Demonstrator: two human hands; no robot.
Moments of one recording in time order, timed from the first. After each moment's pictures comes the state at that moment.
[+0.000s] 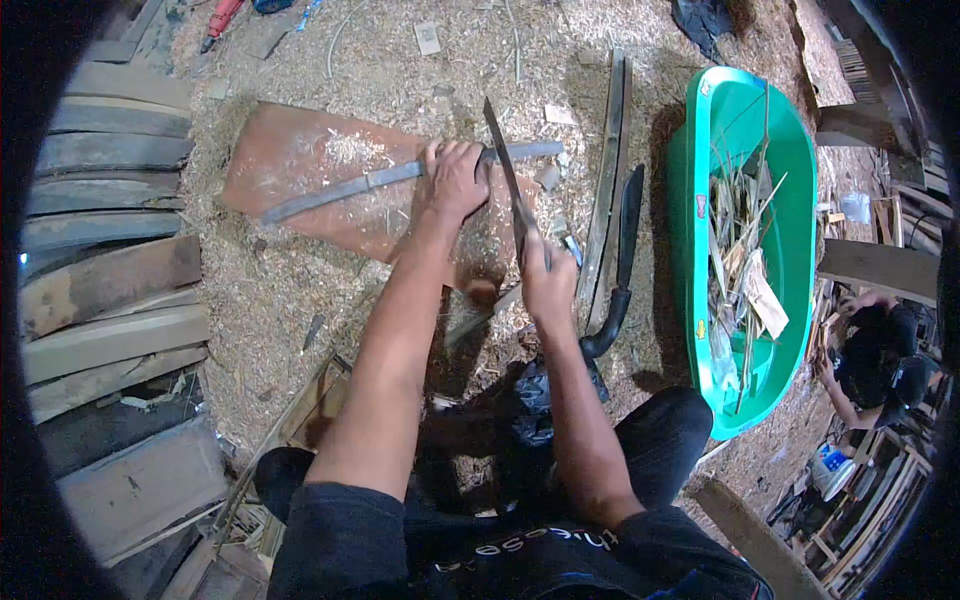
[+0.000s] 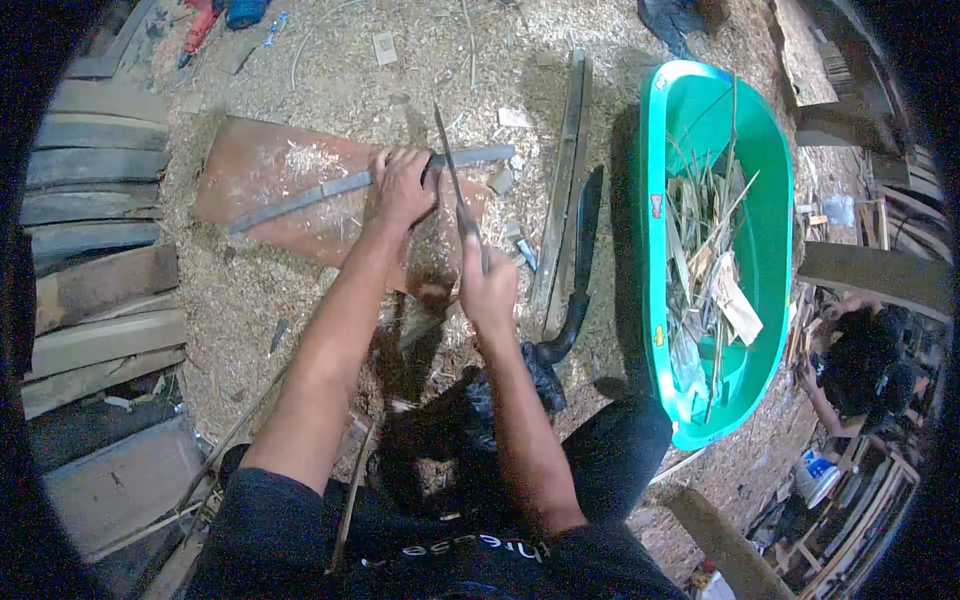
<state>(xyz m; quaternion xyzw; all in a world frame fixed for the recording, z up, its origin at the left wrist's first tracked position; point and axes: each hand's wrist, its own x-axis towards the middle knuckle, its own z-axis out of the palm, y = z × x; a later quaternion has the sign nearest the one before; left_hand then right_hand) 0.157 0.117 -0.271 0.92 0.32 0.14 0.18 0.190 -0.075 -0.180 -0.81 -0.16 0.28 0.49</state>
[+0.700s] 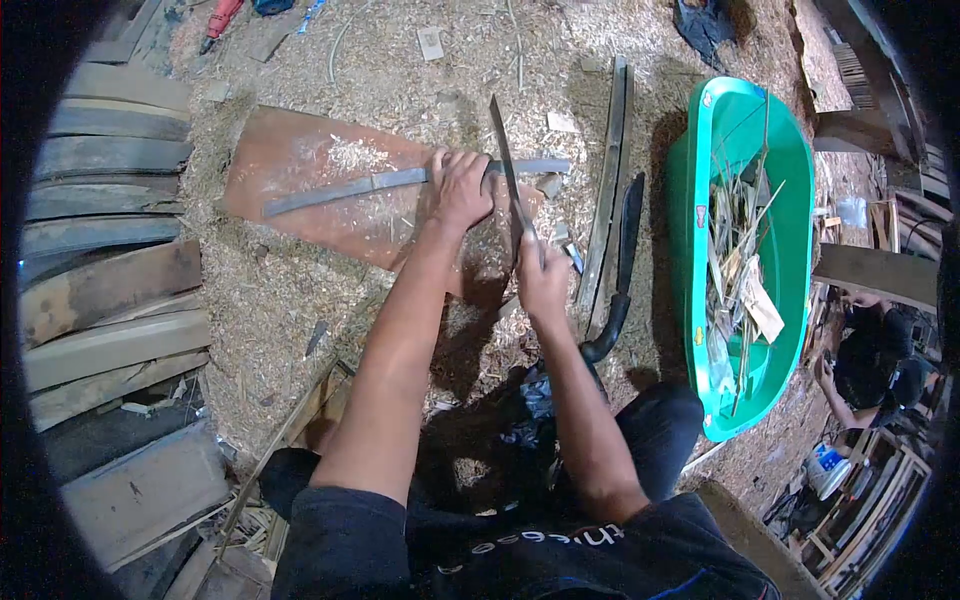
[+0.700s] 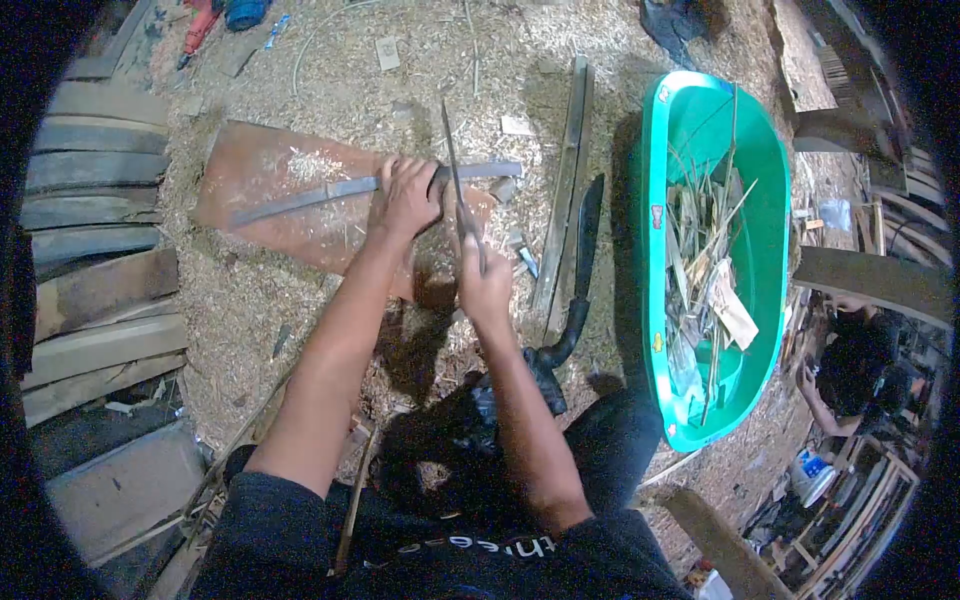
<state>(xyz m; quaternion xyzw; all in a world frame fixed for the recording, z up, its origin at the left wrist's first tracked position) 0.160 0.121 -0.281 0.91 0.28 0.24 0.18 0.195 -0.066 -0.228 -0.78 -0.17 0.29 0.53</state>
